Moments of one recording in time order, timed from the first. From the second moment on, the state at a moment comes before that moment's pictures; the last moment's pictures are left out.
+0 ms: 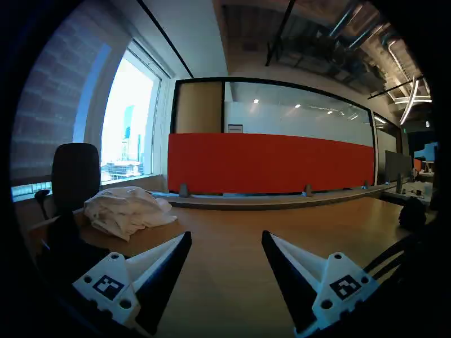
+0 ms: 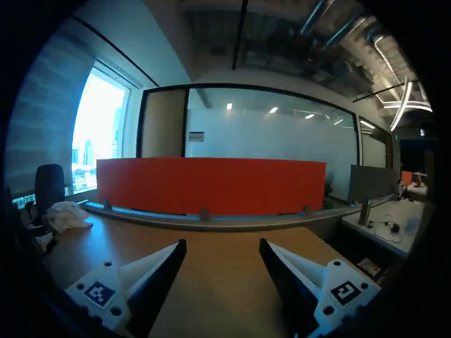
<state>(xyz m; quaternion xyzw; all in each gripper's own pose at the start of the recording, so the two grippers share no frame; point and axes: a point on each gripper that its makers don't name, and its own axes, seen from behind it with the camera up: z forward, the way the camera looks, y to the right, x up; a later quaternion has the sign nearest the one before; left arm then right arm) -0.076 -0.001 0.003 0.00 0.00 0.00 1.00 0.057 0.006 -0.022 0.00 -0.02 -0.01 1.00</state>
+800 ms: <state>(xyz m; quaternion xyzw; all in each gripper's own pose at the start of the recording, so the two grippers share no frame) -0.093 -0.001 0.005 0.00 0.01 0.01 1.00 0.048 0.009 -0.023 -0.01 -0.02 -0.01 1.00</state>
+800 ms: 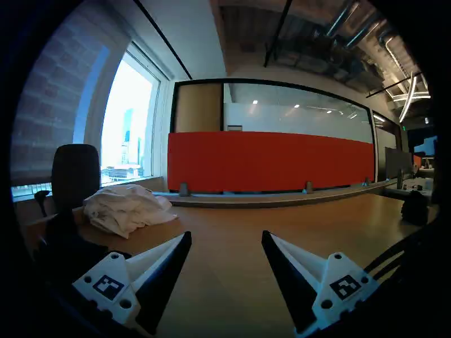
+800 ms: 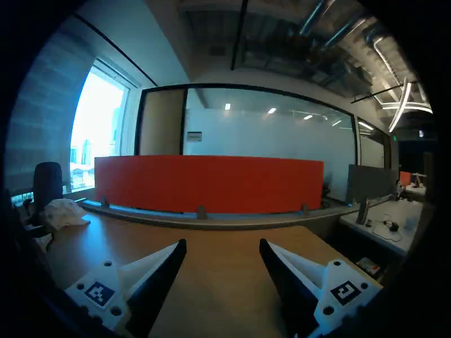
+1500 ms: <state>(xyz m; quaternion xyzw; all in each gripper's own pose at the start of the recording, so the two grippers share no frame) -0.093 0.001 0.005 0.00 0.01 0.01 1.00 0.043 0.023 -0.014 -0.02 0.00 -0.02 1.00</state>
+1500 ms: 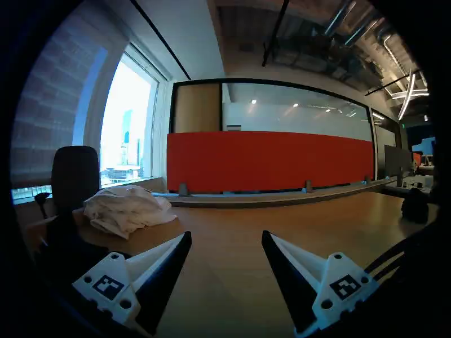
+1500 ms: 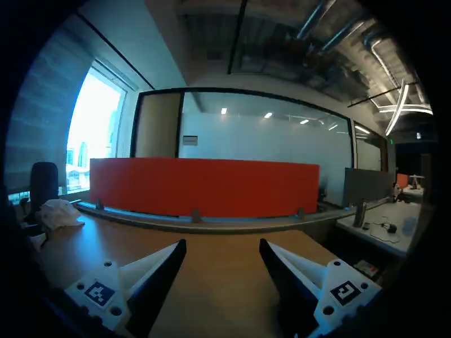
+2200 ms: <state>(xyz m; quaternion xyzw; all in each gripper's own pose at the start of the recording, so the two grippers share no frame) -0.094 0.002 0.004 0.00 0.01 0.02 1.00 -0.006 0.035 -0.003 -0.03 0.00 0.00 1.00</state>
